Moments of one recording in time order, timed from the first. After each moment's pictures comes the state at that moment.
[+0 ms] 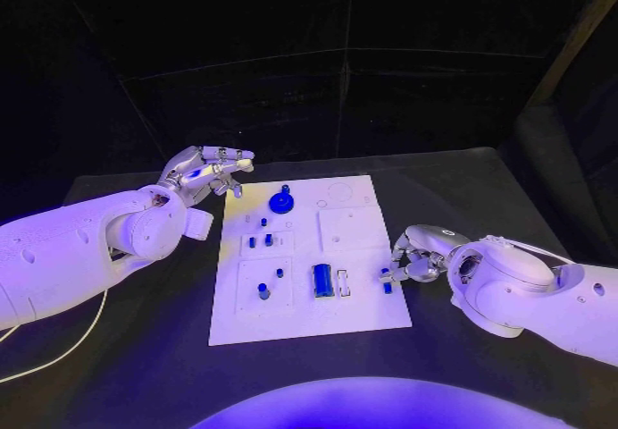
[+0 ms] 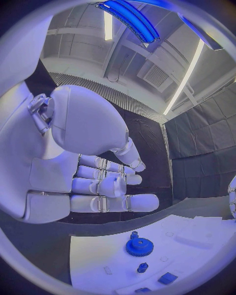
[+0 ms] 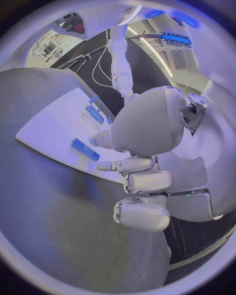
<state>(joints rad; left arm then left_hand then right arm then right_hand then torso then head) 1.19 -0.82 -0.07 1.36 -0.05 -0.16 0.37 1.30 -0.06 0.42 -0.09 0.06 1.02 0.17 0.14 0.07 1.08 0.08 0.41 0.15 1.33 0.00 1.20 0.76 0.16 1.27 0.09 0.65 0.68 1.01 -1.09 -0.07 1.87 -1.52 -0.31 -0.54 1.32 -0.01 -0.28 0.20 0.24 1.05 0.06 0.36 0.35 1.44 -0.01 1.30 1.31 1.47 -0.08 1.49 1.31 0.08 1.46 0.03 1.36 1.20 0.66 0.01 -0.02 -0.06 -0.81</state>
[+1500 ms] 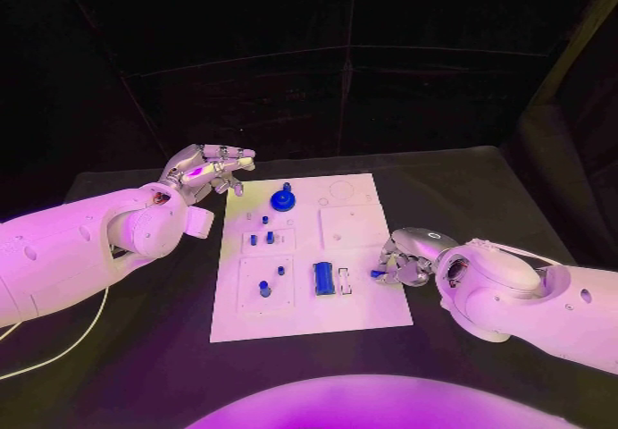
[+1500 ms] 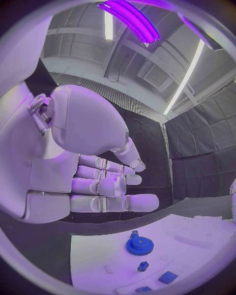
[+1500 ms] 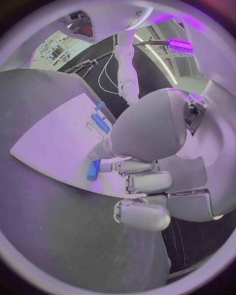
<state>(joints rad) 1.19 -0.82 -0.07 1.36 -0.05 -0.16 0.36 1.30 -0.06 0.42 -0.09 0.06 1.02 0.17 0.15 0.07 1.08 0.09 0.41 0.15 1.33 0.00 1.20 0.76 0.16 1.27 0.09 0.65 0.68 0.99 -1.05 -0.07 1.89 -1.57 -0.30 -0.54 1.44 0.02 -0.02 0.09 0.29 1.09 0.06 0.24 0.28 1.44 -0.02 1.29 1.47 1.47 -0.08 1.50 1.31 0.08 1.46 0.03 1.36 1.22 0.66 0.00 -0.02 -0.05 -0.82</state>
